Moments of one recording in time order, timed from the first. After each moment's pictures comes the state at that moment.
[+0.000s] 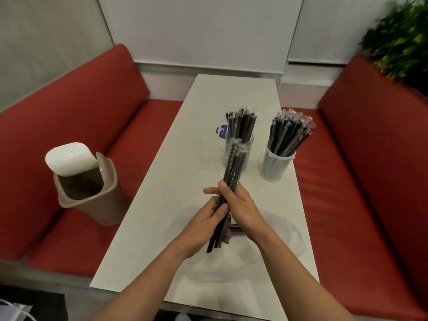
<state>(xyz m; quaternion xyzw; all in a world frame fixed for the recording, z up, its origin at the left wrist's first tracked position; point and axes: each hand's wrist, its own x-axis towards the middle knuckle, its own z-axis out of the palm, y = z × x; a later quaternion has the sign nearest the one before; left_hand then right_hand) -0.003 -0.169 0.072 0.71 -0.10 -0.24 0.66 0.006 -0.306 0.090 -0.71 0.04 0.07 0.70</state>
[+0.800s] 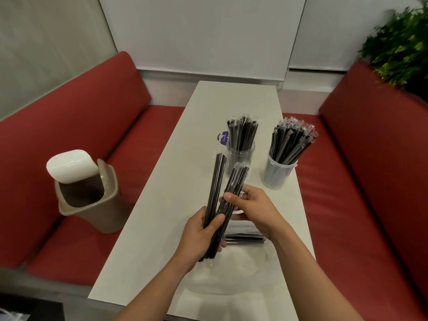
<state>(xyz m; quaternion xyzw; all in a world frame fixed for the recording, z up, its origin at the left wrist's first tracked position) -0.002 -0.164 0.056 0.71 -0.01 -0.14 0.69 0.026 -0.339 0.100 -0.68 0.07 0.12 0.72</state>
